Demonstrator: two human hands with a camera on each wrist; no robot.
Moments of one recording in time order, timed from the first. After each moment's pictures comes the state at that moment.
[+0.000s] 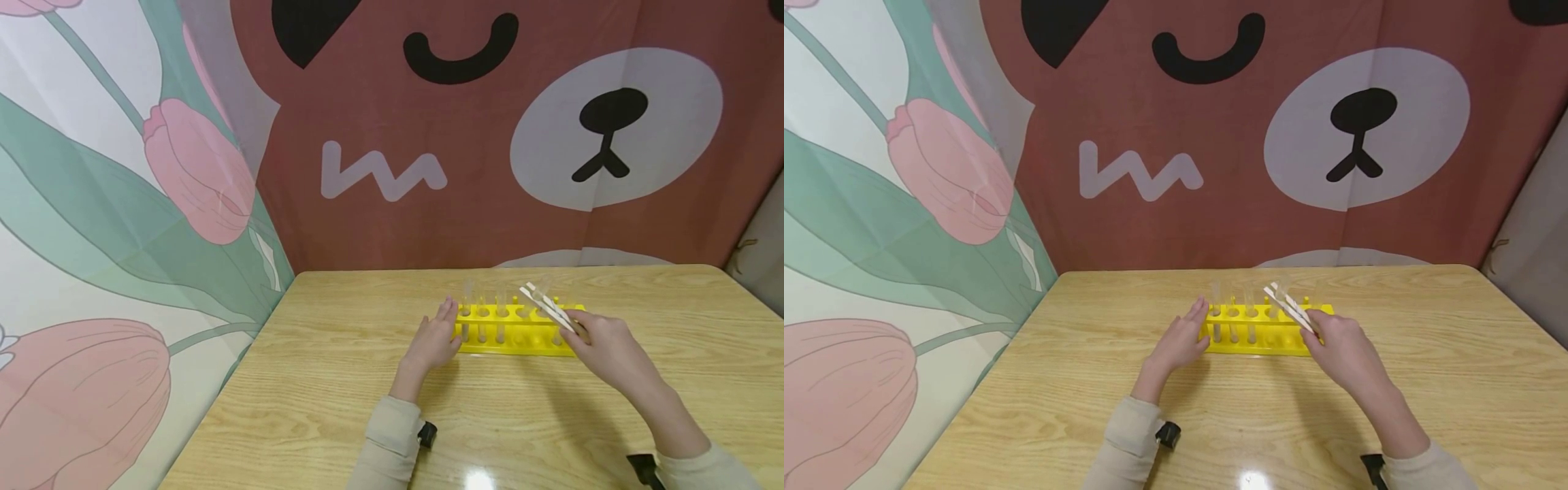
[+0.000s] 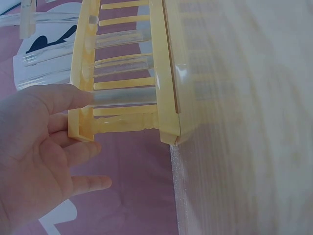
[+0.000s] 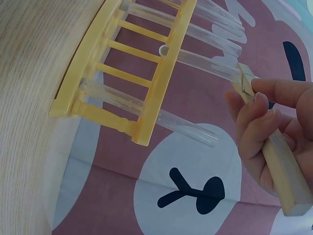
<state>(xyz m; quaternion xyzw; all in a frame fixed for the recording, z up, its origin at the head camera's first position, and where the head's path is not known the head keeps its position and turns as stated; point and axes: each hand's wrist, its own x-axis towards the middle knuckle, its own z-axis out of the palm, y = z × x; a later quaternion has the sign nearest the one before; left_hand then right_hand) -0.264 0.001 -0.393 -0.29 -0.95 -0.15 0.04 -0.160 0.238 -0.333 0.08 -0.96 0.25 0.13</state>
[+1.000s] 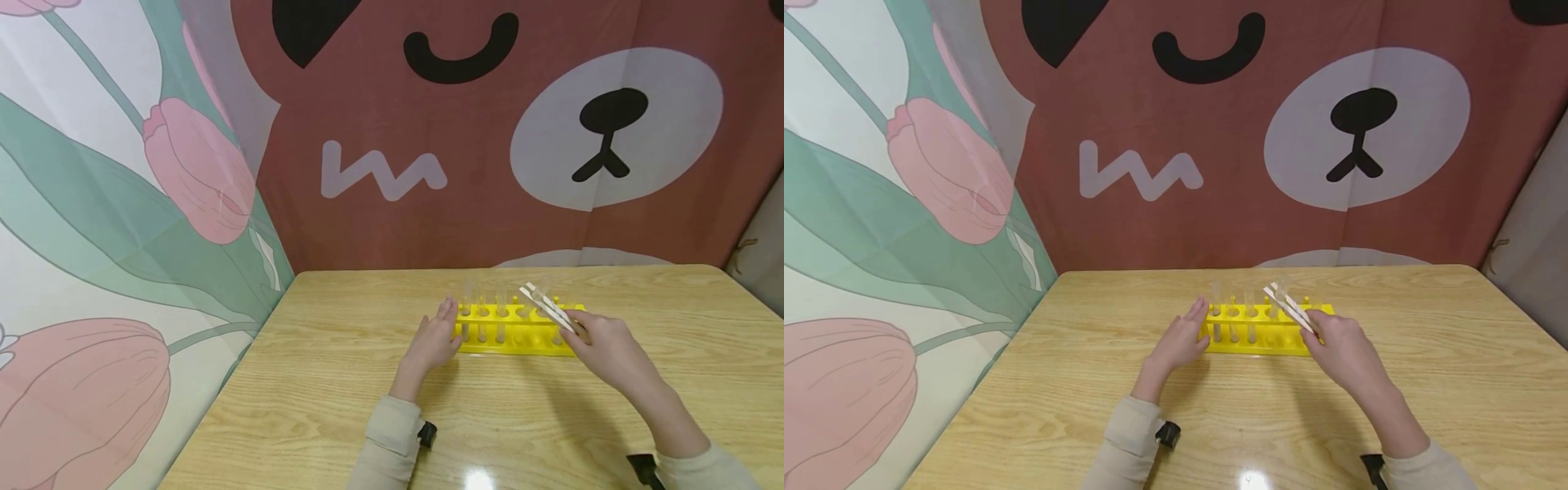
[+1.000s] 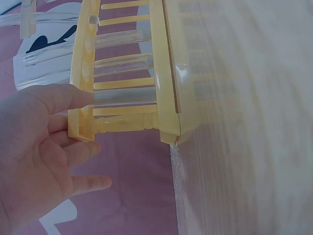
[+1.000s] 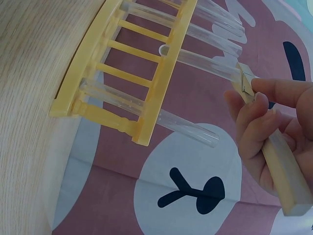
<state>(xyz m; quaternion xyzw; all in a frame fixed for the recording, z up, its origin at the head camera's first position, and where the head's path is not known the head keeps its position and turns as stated) -0.265 0.001 -0.393 -0.29 -0.95 -0.14 0.03 -0.161 0.239 -0.333 0.08 -0.96 0.25 0.13</state>
